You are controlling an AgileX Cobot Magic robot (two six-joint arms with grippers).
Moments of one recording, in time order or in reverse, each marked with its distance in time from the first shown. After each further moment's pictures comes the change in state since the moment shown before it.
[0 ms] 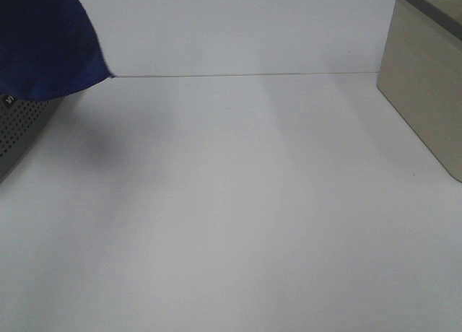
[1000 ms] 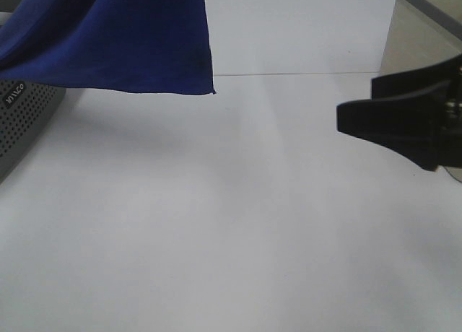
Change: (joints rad) left arm -0.375 0.139 0.000 0.008 -0.169 -0.134; right arm 0.000 1.022 -0.011 1.395 -0.328 -1.589
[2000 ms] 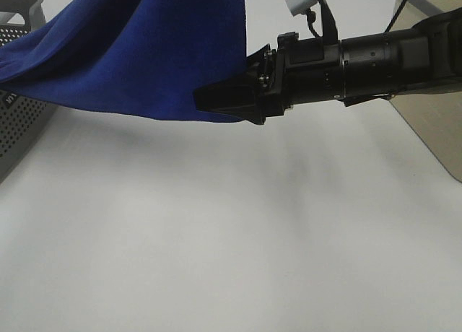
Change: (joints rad) left arm -0.048 0.000 0.000 -0.088 -0.053 -0.024; right arm 0.272 0.810 -0.497 0.199 0.172 -0.340
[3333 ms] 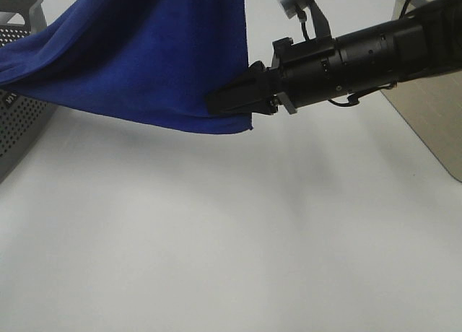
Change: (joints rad) left arm 0.000 0.000 0.000 0.000 0.000 0.000; right arm 0.000 0.003 -0.083 -0.247 0.006 0.498
